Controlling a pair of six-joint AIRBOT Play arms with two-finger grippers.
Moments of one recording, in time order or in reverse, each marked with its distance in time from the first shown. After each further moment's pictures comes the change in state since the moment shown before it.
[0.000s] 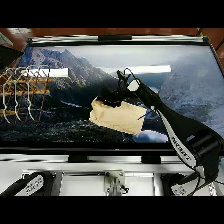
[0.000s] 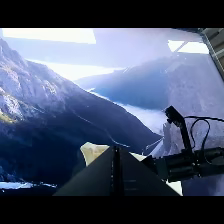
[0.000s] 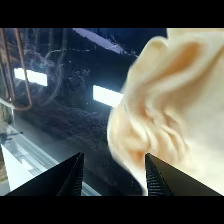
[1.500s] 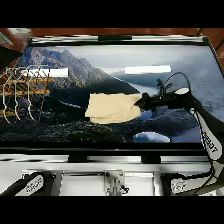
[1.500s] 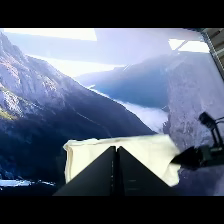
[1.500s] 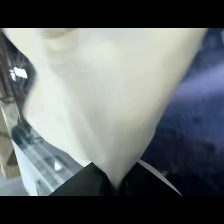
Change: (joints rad) left arm 0.012 0.006 0.000 0.000 -0.015 -0.016; right arm -0.538 0.093 -0.311 0.198 0.273 -0.506
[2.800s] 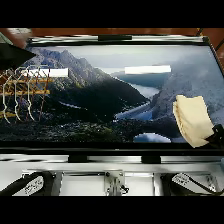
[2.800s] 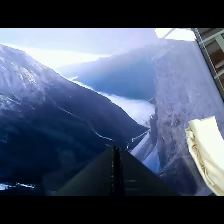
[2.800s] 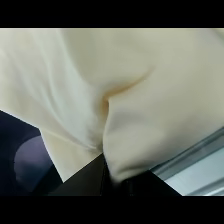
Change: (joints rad) left arm -0.108 -0.060 -0.003 0.000 0.045 -0.026; right arm -0.907 0.404 -0.221 -0.838 0.289 0.391
